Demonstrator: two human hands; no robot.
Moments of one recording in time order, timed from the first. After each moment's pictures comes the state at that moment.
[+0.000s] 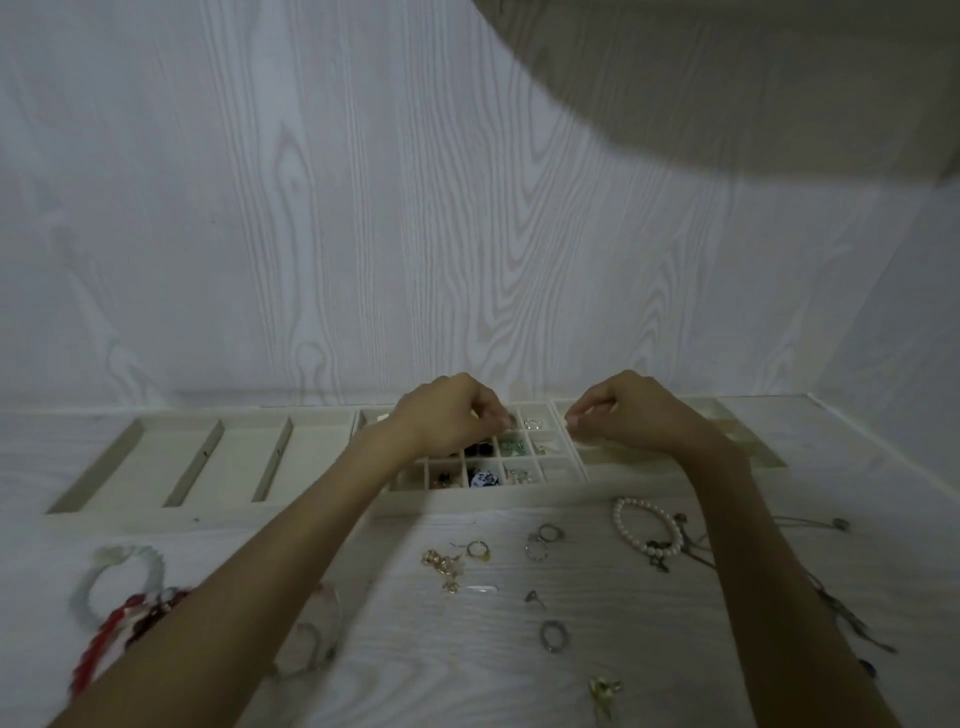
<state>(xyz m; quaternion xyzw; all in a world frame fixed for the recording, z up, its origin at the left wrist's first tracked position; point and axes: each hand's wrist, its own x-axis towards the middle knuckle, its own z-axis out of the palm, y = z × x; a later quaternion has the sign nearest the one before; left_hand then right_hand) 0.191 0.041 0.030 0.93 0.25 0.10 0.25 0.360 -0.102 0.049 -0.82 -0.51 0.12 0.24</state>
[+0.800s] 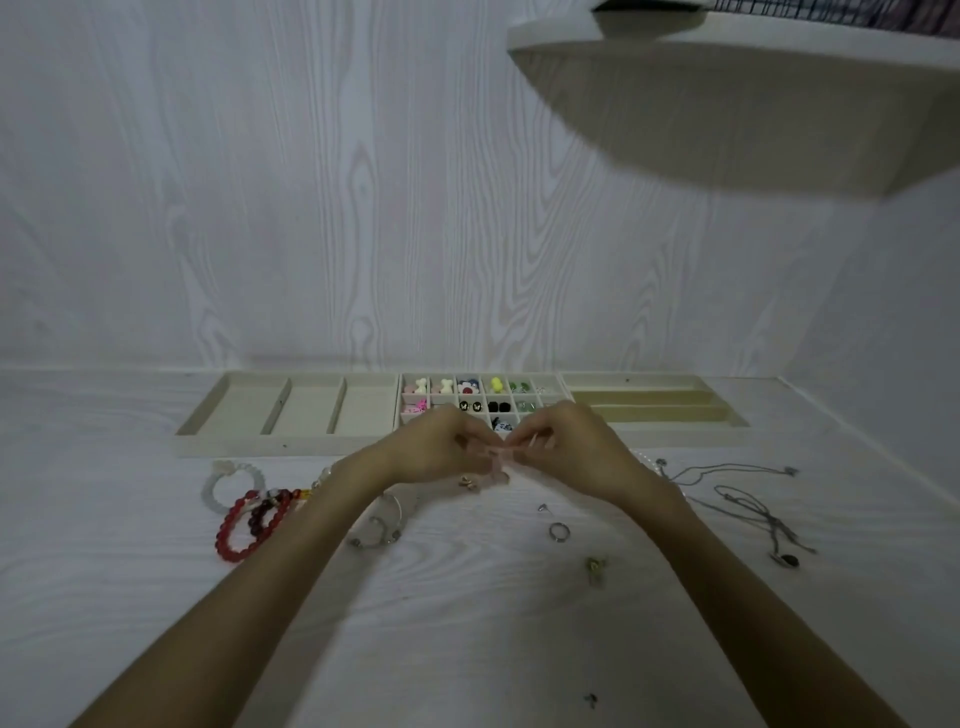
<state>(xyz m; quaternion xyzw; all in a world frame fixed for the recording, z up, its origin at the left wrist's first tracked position) 0.093 -0.025 0.018 0.92 0.17 0.09 0.34 0.241 -0.146 0.026 -0.74 -0.61 0.08 0.26</state>
